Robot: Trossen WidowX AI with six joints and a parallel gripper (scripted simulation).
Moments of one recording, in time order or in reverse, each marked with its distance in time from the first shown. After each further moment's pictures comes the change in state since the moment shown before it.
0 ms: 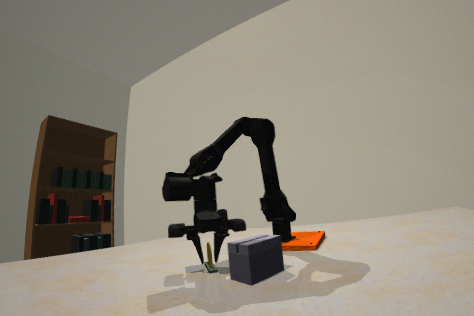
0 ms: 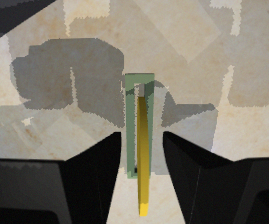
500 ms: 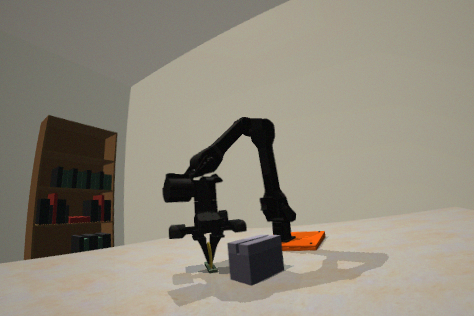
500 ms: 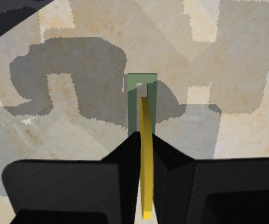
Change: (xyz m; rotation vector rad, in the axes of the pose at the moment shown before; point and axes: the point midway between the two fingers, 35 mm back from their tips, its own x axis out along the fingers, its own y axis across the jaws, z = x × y) arm 0.003 0.002 0.000 0.000 0.001 0.006
